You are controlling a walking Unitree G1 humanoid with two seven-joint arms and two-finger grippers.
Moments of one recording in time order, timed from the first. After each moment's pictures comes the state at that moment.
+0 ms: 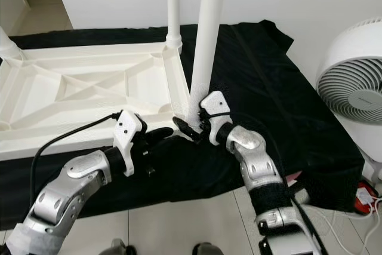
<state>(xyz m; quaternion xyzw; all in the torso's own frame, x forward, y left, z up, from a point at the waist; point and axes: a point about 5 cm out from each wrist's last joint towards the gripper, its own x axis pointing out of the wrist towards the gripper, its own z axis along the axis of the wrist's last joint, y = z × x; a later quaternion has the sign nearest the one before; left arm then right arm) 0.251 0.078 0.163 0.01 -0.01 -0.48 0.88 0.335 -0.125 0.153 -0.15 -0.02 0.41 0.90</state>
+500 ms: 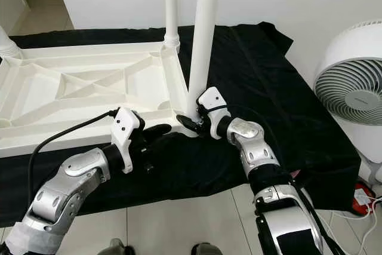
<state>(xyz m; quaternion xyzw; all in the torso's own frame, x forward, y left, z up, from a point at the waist) 0.254 0.082 0.166 0.01 -0.01 -0.47 0.88 0.350 -0.122 0.147 -0.15 0.00 0.43 0.89</state>
